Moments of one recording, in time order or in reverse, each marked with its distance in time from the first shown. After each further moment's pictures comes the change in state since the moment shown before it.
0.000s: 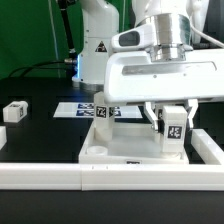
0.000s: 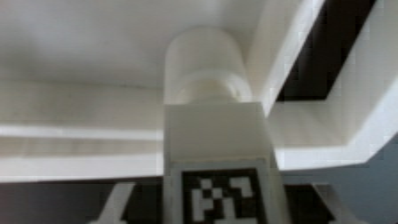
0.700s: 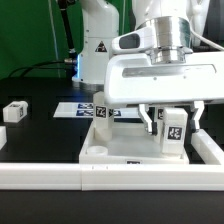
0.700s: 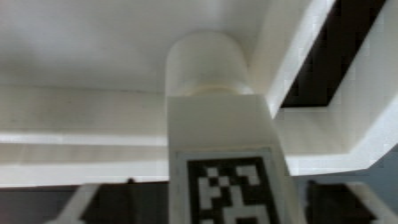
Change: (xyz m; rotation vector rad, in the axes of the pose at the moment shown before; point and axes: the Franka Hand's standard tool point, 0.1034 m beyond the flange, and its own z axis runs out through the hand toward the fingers) arm 0.000 0.000 0.000 -0.002 0.005 0.000
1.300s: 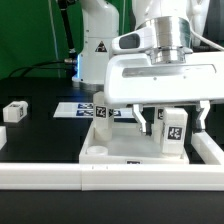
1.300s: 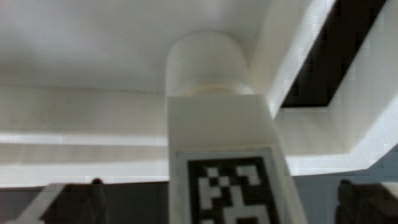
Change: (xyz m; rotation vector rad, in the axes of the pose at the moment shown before) arm 0.000 0.000 0.000 0.000 0.000 0.000
